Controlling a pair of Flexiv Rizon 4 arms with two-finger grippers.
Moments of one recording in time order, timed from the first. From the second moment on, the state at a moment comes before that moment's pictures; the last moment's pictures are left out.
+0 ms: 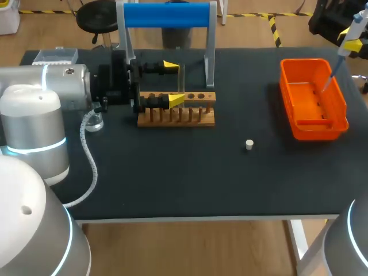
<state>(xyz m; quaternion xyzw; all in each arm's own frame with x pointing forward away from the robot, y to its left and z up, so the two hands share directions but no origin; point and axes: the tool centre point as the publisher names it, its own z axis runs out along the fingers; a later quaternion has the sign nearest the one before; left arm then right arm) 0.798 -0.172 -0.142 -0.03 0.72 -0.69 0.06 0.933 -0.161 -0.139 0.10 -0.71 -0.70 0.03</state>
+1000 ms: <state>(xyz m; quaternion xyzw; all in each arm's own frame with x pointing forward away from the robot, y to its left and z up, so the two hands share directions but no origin) 0.878 -0.316 -0.071 -0.03 0.75 -0.66 0.06 0.932 -0.161 -0.139 0.10 -0.71 -0.70 0.03</state>
